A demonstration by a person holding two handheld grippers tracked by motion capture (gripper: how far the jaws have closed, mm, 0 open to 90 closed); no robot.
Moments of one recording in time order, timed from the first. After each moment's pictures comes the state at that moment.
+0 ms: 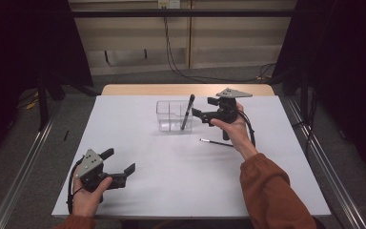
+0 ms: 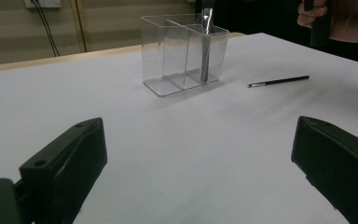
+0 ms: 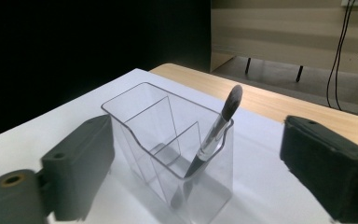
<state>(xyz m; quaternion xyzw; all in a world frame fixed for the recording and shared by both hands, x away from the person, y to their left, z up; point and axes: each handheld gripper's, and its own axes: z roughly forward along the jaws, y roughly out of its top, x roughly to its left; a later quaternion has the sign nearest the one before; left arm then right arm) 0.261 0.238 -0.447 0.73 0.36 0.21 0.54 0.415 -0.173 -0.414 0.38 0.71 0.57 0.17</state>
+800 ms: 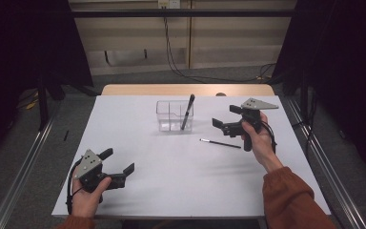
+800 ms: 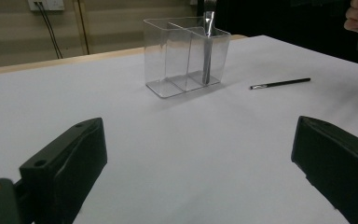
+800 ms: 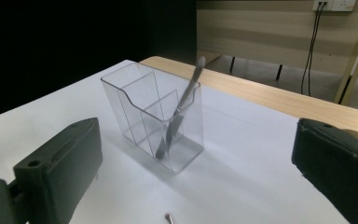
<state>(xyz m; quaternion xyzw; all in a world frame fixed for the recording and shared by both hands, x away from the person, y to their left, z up) 0.259 0.239 -0.447 0.73 0.36 0.21 0.54 0.366 -0.227 -0.410 0.39 0.71 0.55 0.19</state>
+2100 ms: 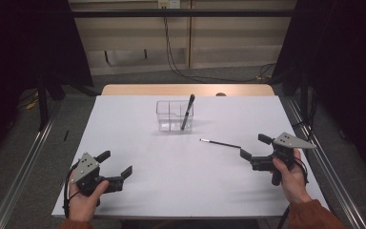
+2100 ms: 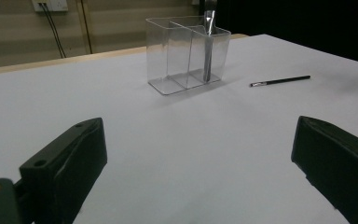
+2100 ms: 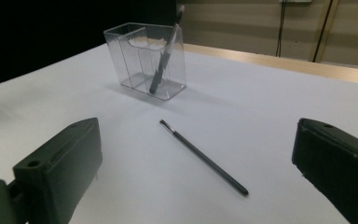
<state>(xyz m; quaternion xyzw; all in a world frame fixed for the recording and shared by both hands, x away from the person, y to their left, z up) 0.250 0.245 -0.446 0.73 0.36 0.22 0.54 0.262 -0.288 -0.438 0.42 0.70 0.54 0.23</state>
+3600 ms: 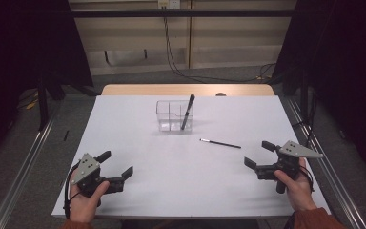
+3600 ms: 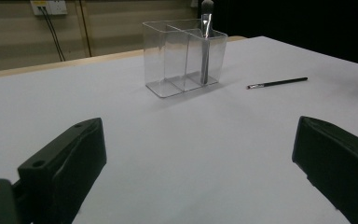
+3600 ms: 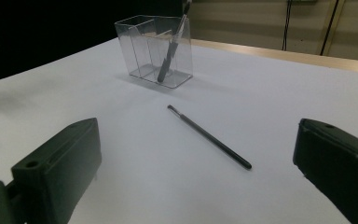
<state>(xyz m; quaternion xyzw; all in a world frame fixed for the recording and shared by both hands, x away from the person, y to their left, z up) 0.248 0.241 -0.445 0.73 0.36 0.22 0.54 0.242 -0.297 -0.445 0.41 0.70 0.54 0.22</state>
